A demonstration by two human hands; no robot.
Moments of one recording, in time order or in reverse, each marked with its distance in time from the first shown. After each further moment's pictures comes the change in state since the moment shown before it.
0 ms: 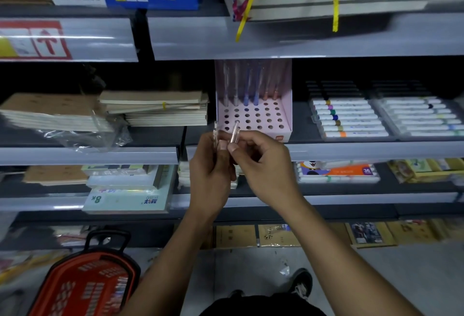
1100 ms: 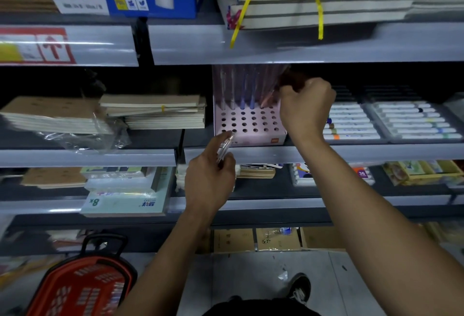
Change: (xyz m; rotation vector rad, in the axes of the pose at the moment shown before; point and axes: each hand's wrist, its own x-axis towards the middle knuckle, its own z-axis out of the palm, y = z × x) left_hand 0.003 -0.006 -0.004 0.656 -0.001 -0.066; right_hand 0.097 -0.023 -0.061 -0.311 0.548 -0.021
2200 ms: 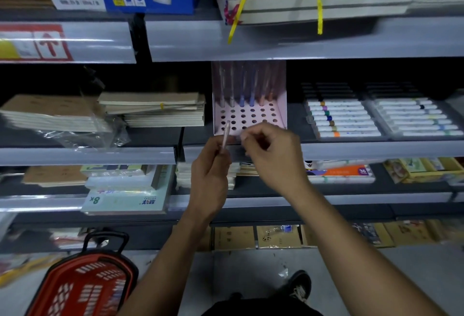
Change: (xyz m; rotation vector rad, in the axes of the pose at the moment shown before) left_hand -0.003 -0.001 0.006 -0.631 -0.082 0.085; right_hand -0.093 0.016 -0.010 0.162 -0.490 -0.079
